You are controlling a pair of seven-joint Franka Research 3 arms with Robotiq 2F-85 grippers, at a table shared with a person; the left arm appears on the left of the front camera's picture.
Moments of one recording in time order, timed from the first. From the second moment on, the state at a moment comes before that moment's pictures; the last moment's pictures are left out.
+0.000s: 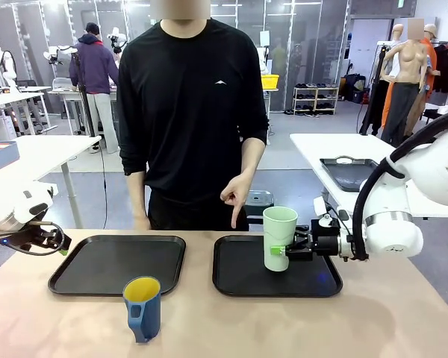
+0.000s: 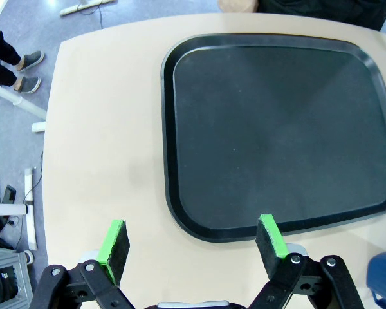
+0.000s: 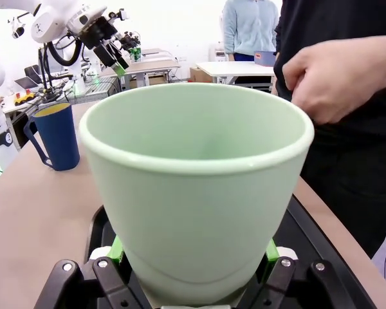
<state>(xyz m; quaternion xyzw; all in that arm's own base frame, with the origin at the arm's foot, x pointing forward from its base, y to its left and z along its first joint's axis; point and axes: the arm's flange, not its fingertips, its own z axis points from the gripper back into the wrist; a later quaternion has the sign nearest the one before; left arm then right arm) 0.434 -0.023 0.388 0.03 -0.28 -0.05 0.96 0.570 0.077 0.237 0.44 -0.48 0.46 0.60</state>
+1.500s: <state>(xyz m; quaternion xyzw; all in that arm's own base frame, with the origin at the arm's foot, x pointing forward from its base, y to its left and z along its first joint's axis) 0.434 -0.023 0.388 0.03 -0.28 -0.05 0.96 0.578 0.076 0.217 0.42 -0.47 0.46 0.62</state>
